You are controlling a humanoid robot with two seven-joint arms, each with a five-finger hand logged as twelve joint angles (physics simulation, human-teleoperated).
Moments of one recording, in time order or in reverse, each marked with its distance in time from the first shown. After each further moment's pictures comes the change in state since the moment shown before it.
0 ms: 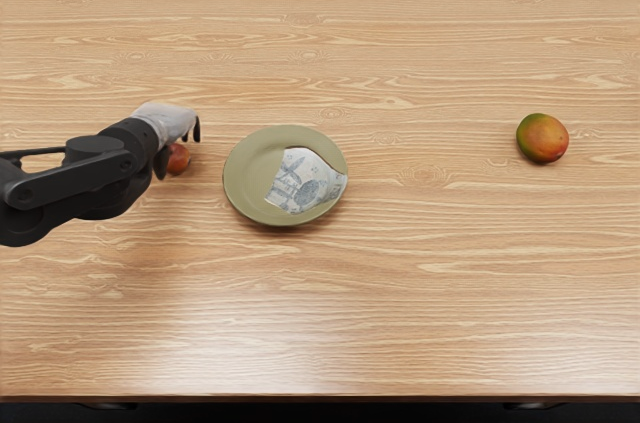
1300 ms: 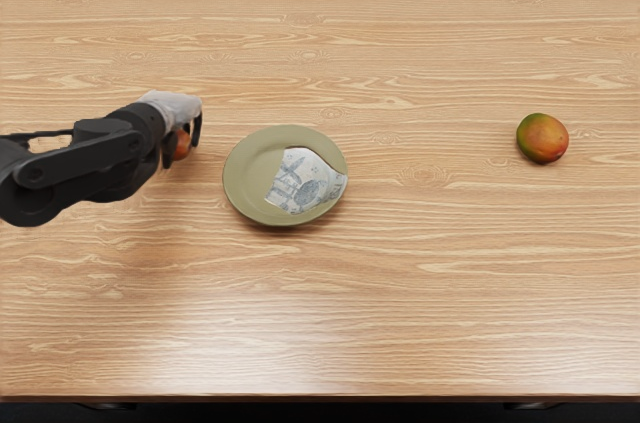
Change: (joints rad) left arm -0.066 -0.033 0.025 0.042 -0.066 -0.015 -0.001; right arm 0.000 0.000 0.000 -0.013 0.000 0.000 0.000
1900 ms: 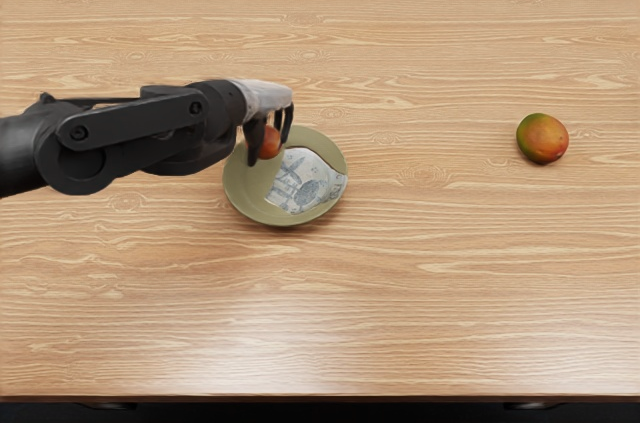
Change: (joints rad) left arm -0.159 -0.142 -0.009 -0.080 -0.192 -0.074 0.000; right arm 0.000 0.000 0.001 -0.001 0.000 0.000 0.000
